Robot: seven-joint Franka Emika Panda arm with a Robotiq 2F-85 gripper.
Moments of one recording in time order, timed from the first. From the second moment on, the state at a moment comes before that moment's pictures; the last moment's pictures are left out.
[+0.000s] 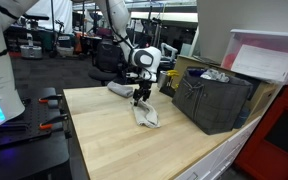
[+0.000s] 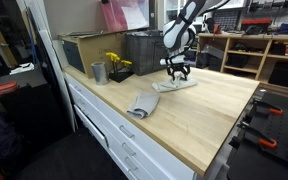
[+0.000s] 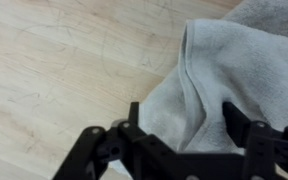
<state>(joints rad) 0.01 0.72 -0.19 -1.76 -0.01 2.31 1.16</state>
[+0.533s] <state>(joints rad) -0.04 0.72 -0.12 -1.78 0.14 2.41 0.99</state>
